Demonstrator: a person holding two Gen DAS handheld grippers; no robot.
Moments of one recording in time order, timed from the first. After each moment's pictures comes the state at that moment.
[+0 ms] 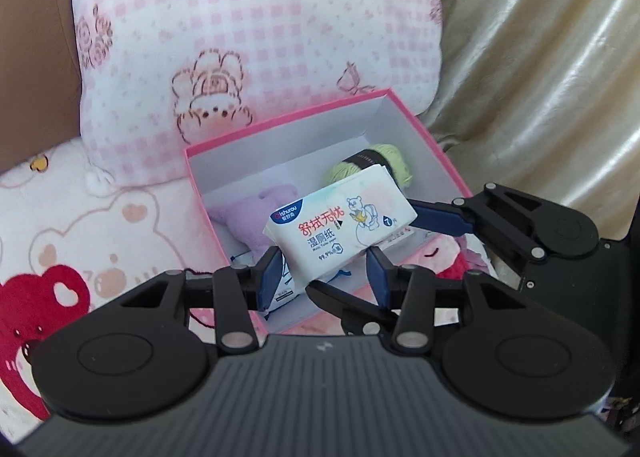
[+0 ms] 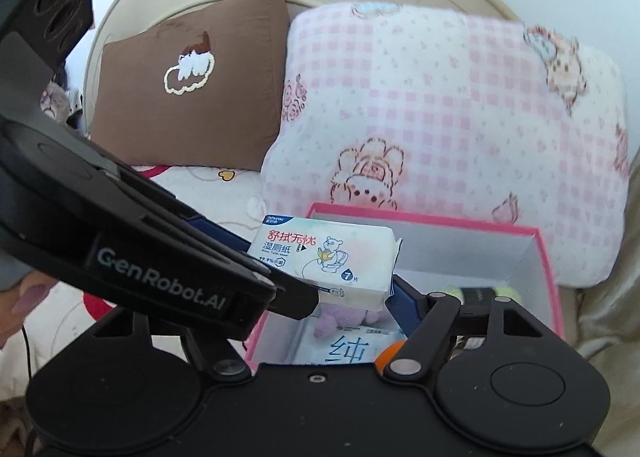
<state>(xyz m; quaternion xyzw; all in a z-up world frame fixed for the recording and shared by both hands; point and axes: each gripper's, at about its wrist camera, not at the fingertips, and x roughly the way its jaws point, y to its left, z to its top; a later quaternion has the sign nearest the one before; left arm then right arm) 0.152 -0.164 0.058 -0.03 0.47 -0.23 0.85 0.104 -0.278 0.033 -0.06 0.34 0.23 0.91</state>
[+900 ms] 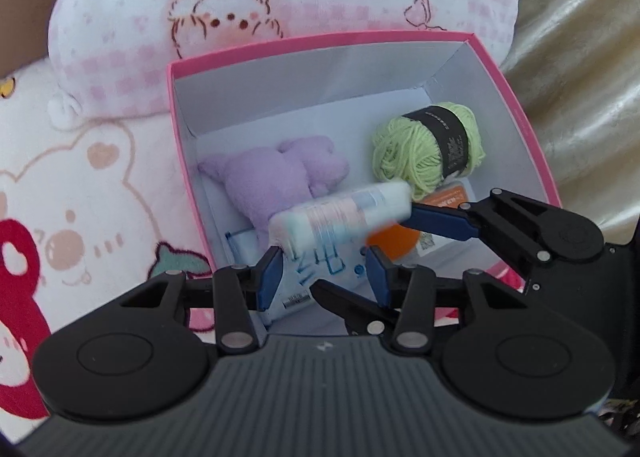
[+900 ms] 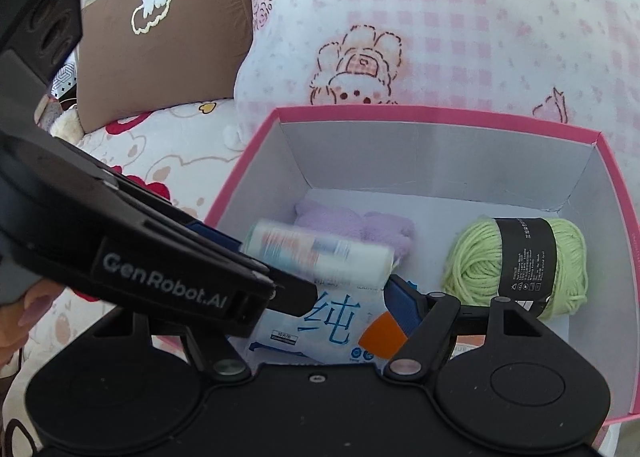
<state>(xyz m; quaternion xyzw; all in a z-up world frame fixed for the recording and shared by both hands) 0.216 -0.185 -0.035 -0.05 0.55 -0.18 0.81 0.183 -0.300 -0.055 -0.04 0.43 0.27 0.86</state>
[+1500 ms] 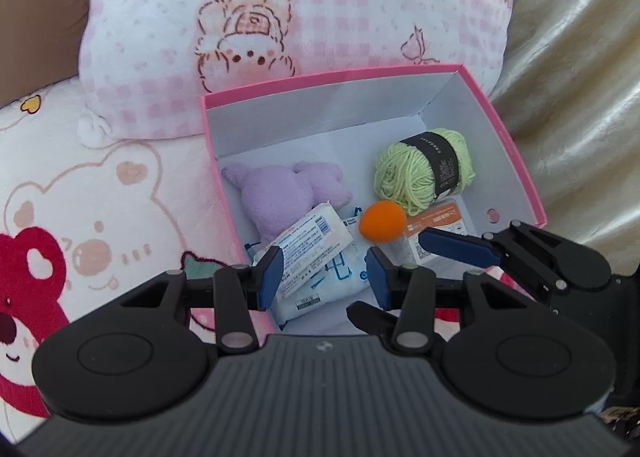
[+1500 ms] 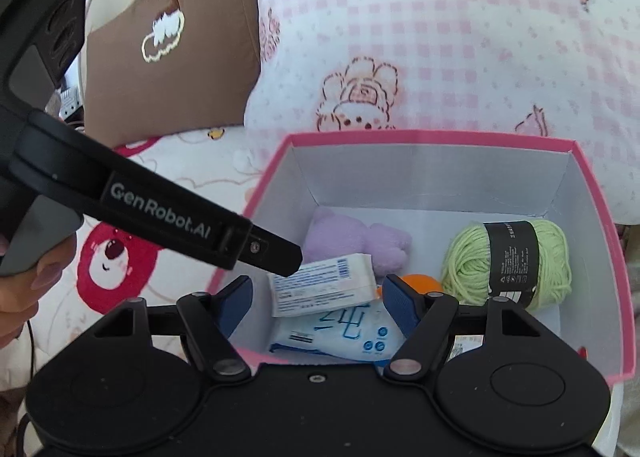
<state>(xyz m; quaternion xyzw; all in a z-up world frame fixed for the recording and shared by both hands) 0.194 -0.159 -0.006 -0.06 0.51 -0.18 0.84 0.147 -0.303 -0.030 -0.02 0.39 0.26 0.88</state>
